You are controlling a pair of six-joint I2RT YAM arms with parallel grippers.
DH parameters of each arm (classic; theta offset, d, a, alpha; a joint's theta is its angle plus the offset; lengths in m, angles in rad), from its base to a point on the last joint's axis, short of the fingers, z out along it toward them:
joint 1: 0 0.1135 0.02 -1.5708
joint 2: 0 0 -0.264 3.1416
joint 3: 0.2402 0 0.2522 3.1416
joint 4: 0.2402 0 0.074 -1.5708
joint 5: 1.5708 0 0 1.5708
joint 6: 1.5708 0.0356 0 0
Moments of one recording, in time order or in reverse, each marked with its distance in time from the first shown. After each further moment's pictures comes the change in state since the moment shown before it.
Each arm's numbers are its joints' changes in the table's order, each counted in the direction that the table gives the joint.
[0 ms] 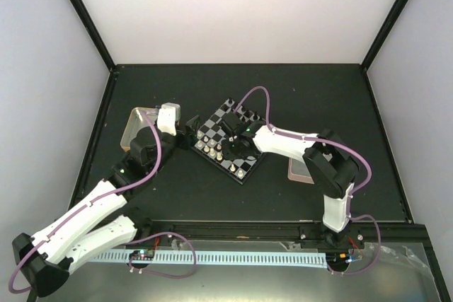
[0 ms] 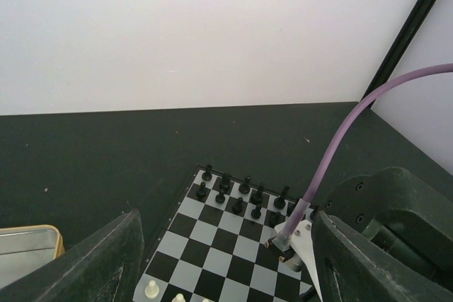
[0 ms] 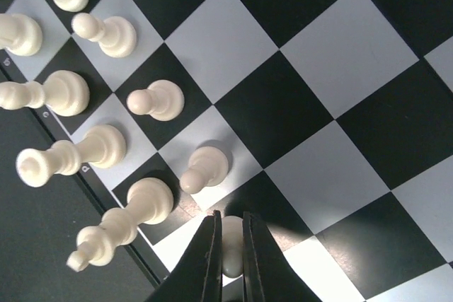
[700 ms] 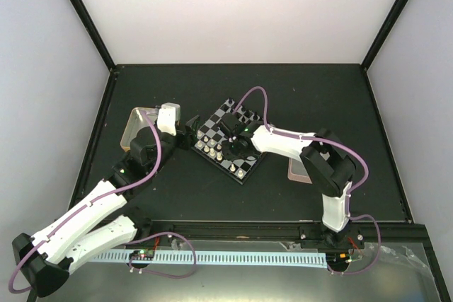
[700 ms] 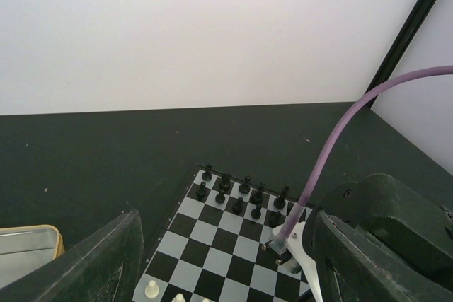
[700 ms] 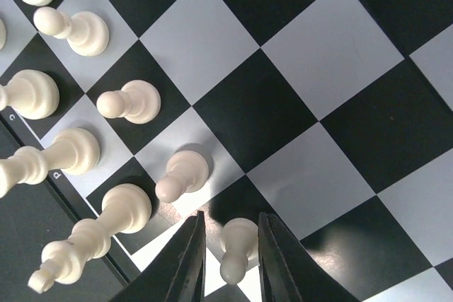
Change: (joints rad) left arm 0.000 0.000 0.000 0.000 0.000 0.000; right arm 0.005 0.027 0.016 0.031 0.037 -0.008
